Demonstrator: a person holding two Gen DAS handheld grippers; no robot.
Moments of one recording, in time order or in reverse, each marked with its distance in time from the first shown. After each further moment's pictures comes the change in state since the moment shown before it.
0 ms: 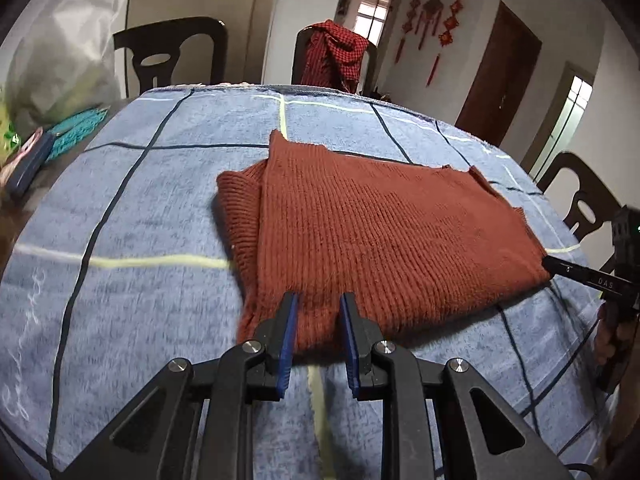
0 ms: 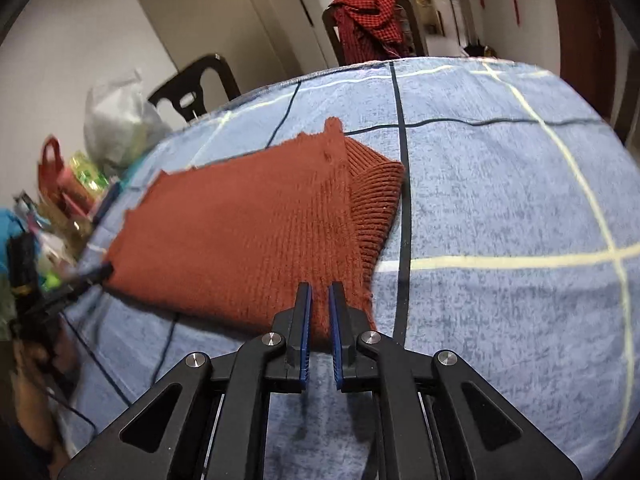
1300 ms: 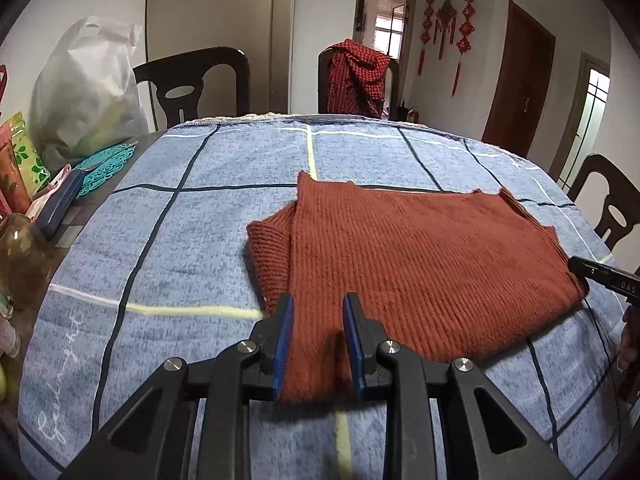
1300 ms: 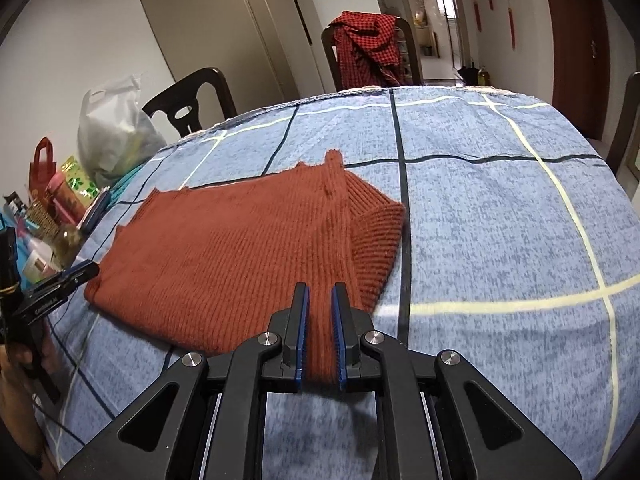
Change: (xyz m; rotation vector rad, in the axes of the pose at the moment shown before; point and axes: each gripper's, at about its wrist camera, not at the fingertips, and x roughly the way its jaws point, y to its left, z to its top) left arm 0.004 -0.006 0.020 0.038 -0.071 0.152; right arm 0.004 0.014 0.015 -0.055 -0.064 -0.069
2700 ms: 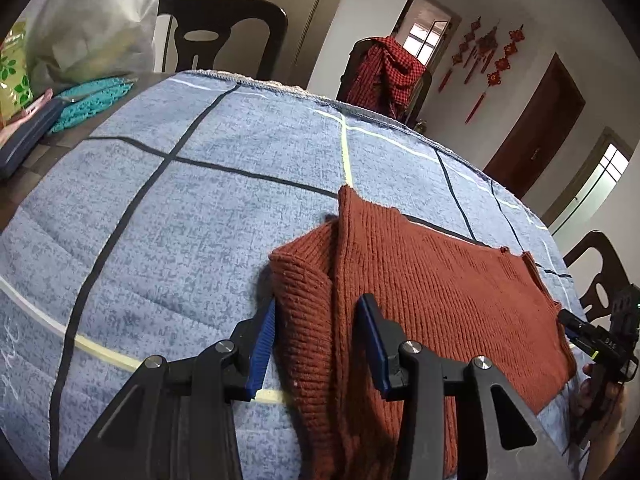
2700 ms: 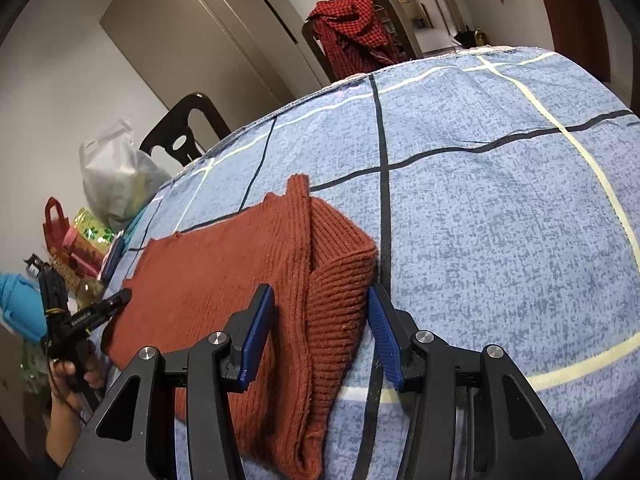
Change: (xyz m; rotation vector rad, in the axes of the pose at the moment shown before) left arm 0.056 0.044 0.026 -0.240 0.066 -0.123; right arm 0.031 -0.051 0.029 0.176 0.010 0.144
